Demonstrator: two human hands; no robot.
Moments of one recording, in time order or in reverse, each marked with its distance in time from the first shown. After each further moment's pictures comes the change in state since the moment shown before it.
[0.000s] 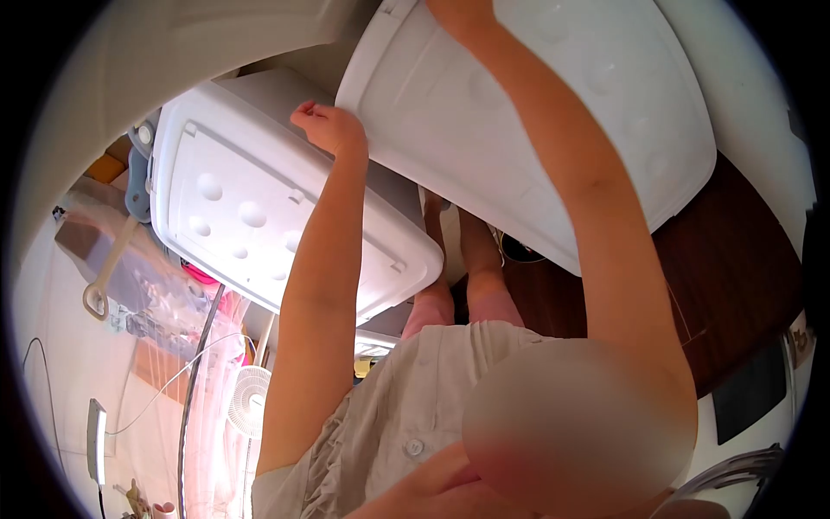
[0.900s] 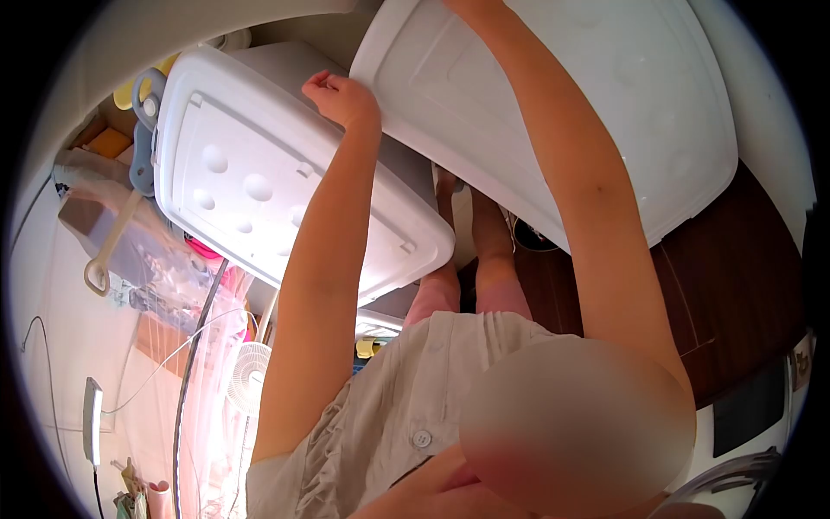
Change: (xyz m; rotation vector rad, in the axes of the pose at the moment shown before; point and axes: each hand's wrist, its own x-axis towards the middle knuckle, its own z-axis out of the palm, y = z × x) left_hand 0.003 -0.006 0.001 -0.093 -0.005 -0.033; right_hand -0.004 -0.017 0.023 0.306 0.335 -0.069
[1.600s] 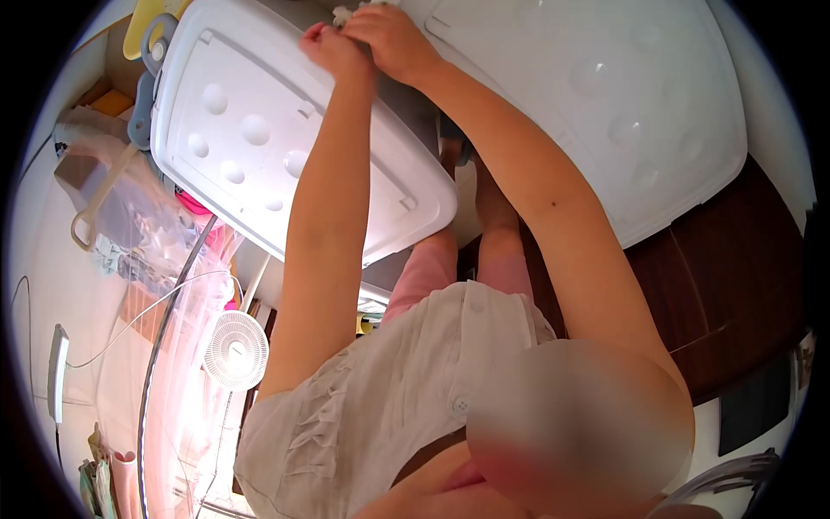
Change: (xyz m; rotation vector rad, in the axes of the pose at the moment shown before) left_hand 0.020 -0.025 -0.035 -0.584 -0.107 -0.037; right_hand -0.138 -0.143 0.005 0.499 -0.372 0.055
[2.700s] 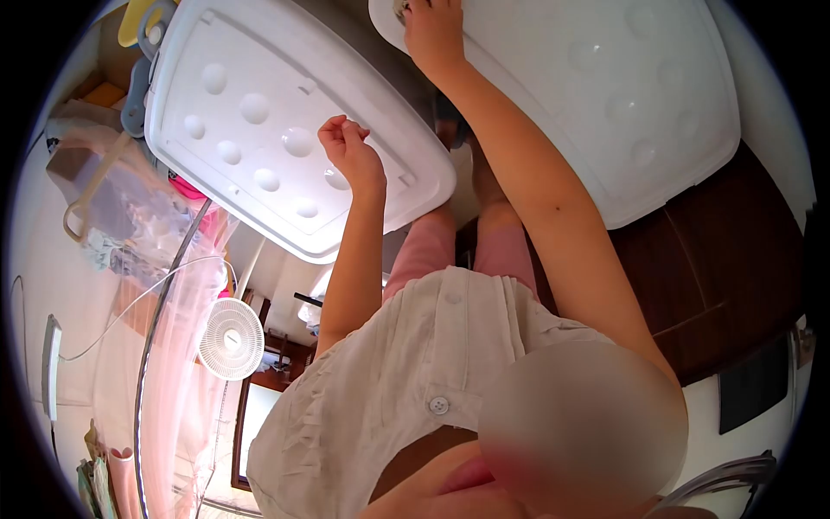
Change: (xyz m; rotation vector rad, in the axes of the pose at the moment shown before) left_hand -0.151 0.032 -0.145 0.238 -0.037 -0.086; right_hand -0.028 -0.023 -0.019 -0.511 0.144 0.332
